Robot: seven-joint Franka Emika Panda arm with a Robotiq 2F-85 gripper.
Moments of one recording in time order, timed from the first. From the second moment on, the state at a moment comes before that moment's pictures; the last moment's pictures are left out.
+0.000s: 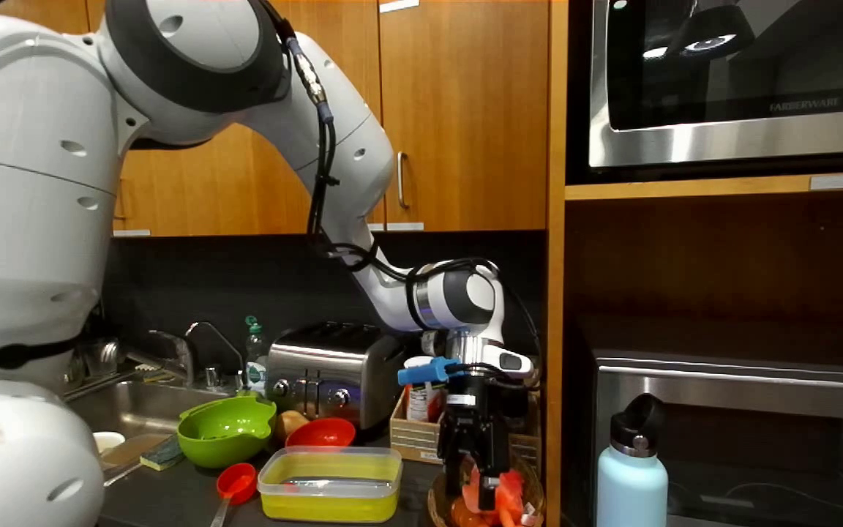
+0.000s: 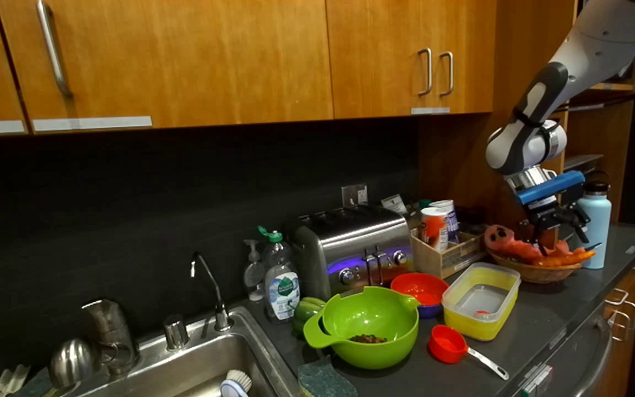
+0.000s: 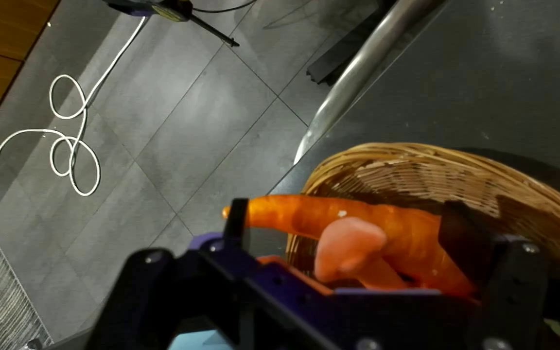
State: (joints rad) arm -0.17 0.22 -0.24 -2.21 -0.28 1.99 0.46
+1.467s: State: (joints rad) arm -0.17 0.26 -0.25 -2.19 -0.29 2.07 0.46
